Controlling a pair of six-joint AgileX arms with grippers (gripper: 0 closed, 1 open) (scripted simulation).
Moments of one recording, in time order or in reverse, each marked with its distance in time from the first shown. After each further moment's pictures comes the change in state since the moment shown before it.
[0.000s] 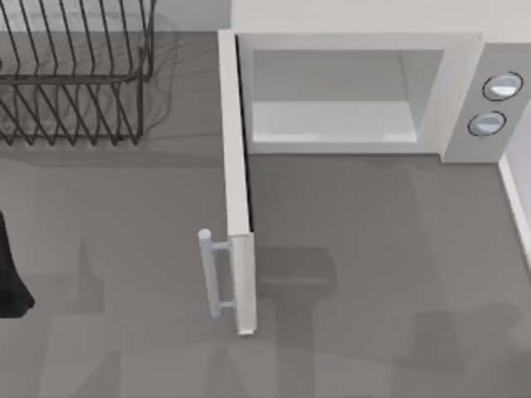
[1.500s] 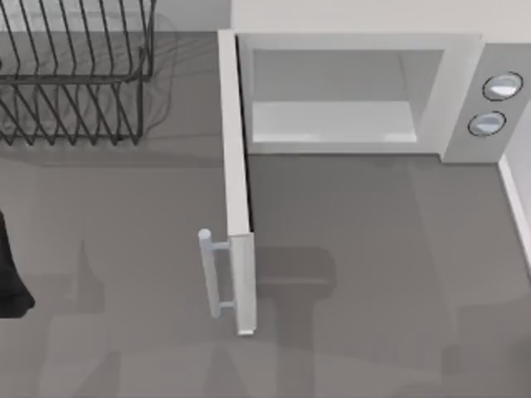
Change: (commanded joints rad) left arm 0.000 0.000 0.000 0.000 0.000 0.000; right arm -0.001 0.179 -0.170 0.353 0.000 0.002
